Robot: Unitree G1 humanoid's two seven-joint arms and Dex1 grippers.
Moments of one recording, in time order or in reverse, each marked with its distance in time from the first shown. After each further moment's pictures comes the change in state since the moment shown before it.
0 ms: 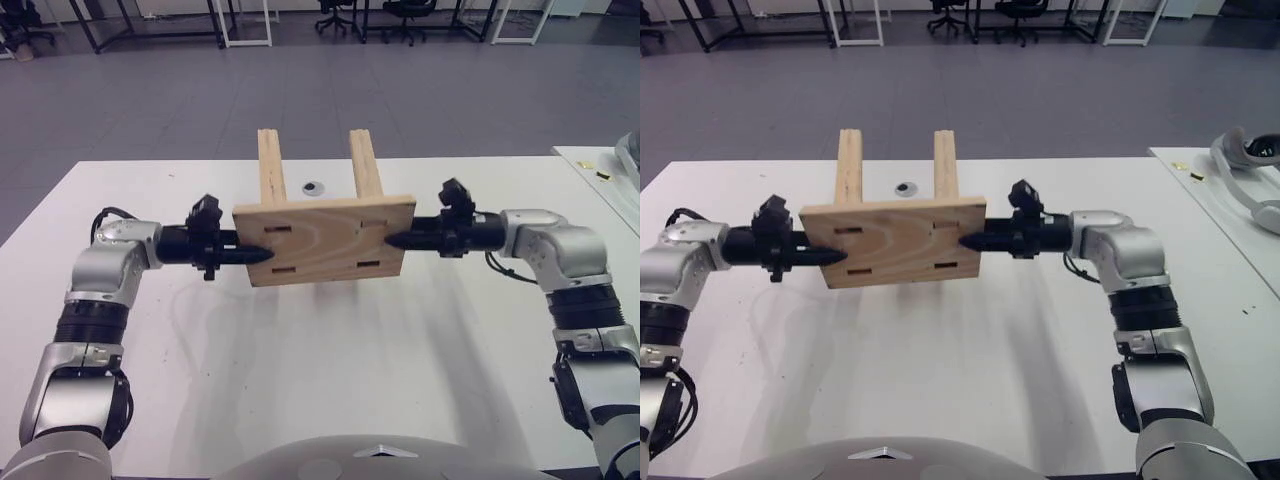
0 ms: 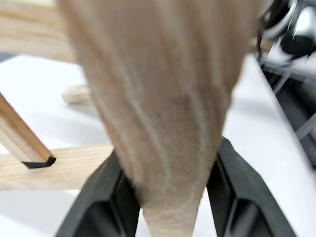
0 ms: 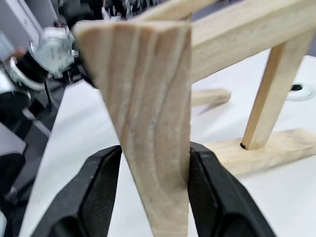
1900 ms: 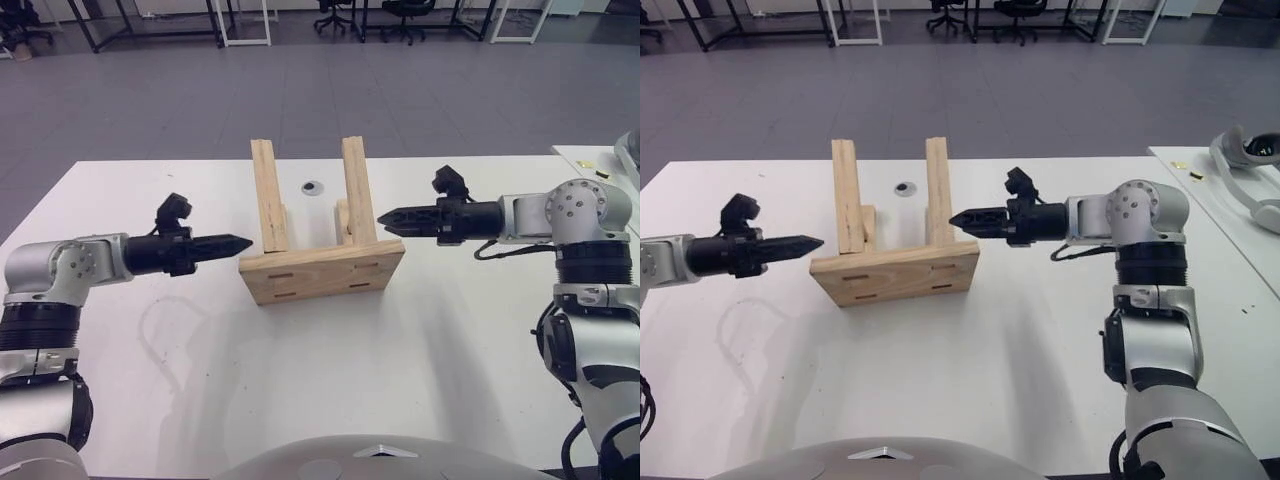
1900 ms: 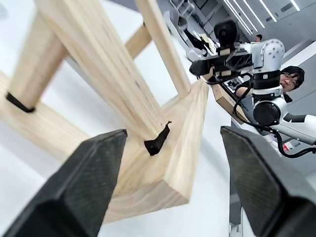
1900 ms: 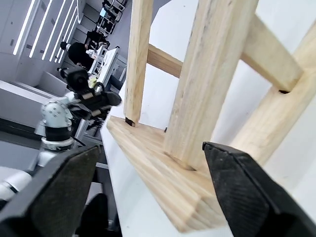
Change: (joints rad) left arm 0.089 0.187 0.134 -0.047 -0.345 0.495 0.207; right arm -0.149 -0.038 -0.055 0.093 0.313 0.602 -0.340
